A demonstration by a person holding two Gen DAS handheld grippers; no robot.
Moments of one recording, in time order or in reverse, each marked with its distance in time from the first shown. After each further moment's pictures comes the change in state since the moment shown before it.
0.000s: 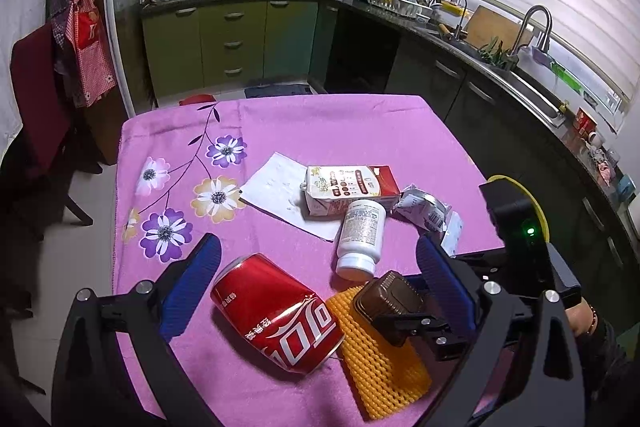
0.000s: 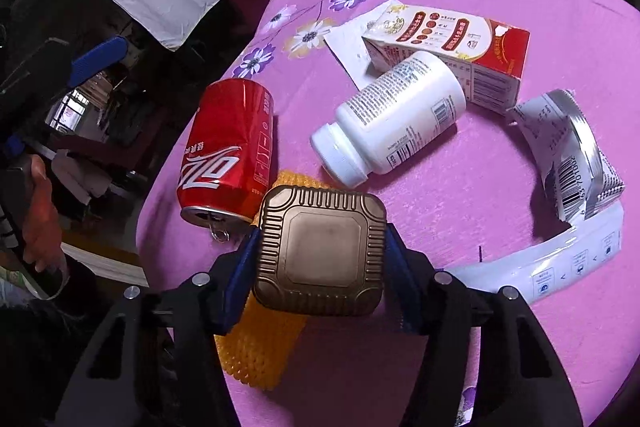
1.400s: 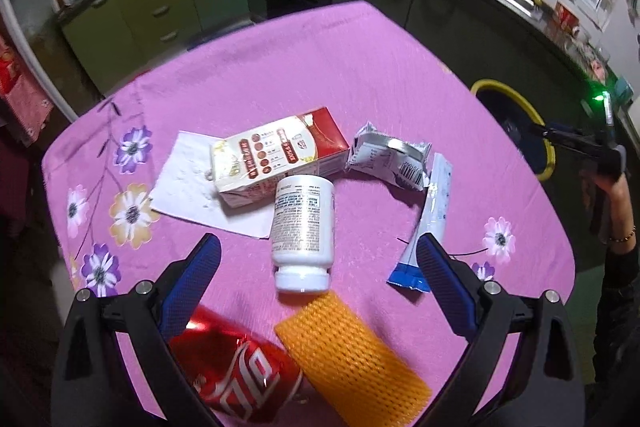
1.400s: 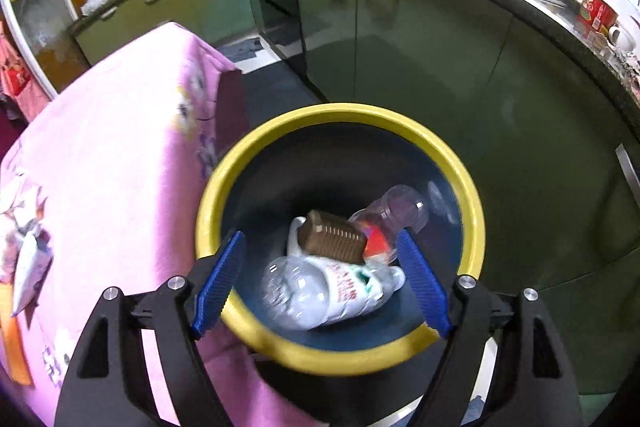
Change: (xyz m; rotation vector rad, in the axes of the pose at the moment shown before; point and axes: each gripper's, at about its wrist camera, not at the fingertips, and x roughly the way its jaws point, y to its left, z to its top) left arm 0.106 -0.068 0.021 0.273 0.313 -0.071; right arm -0.210 -0.239 -0.149 0.582 -0.333 -0.757
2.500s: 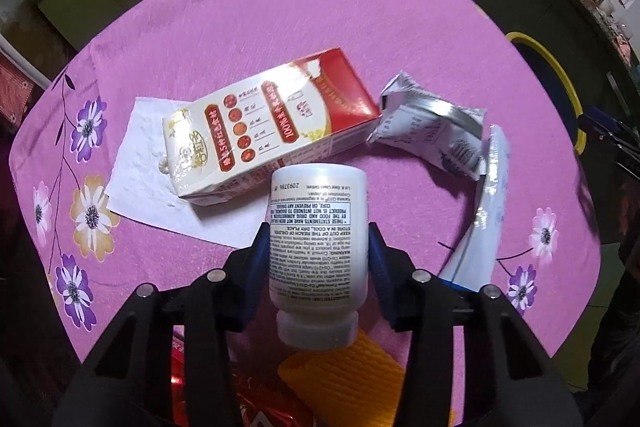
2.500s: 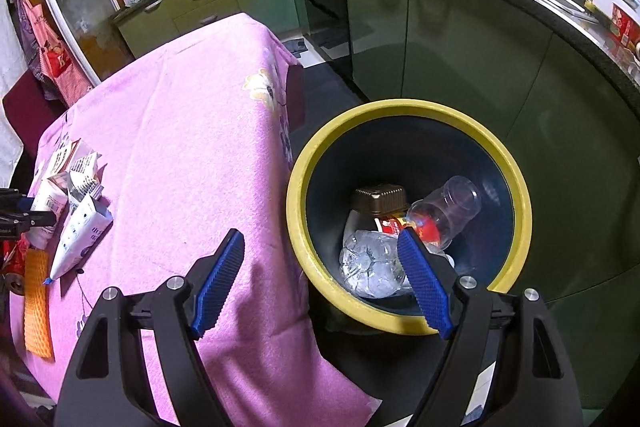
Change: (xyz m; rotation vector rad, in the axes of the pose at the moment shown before) left arm 0.076 -0.002 0.016 0.010 0.203 0.002; right arm -0.024 0.044 -0.024 -0.071 -0.013 0.120
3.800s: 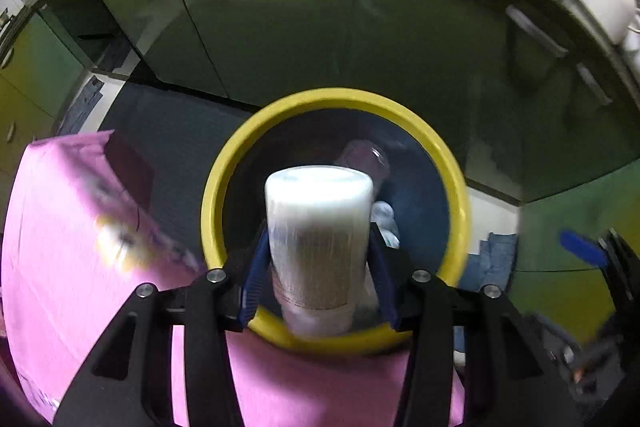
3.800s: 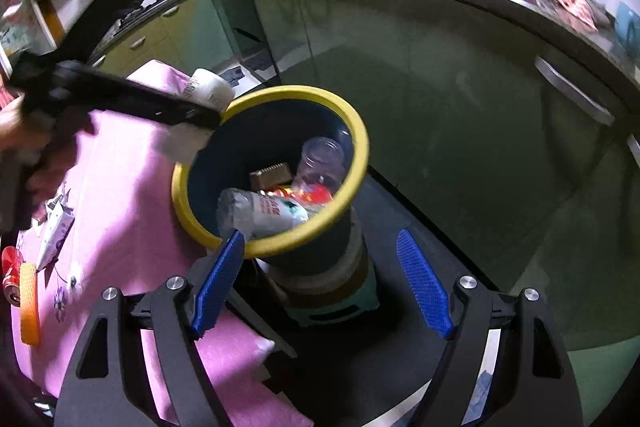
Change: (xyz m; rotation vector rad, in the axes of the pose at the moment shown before) left arm 0.067 -0.348 0.179 0.498 -0.021 -0.118; right arm -0.076 -0.136 -0.074 0.239 -0.074 -0.104
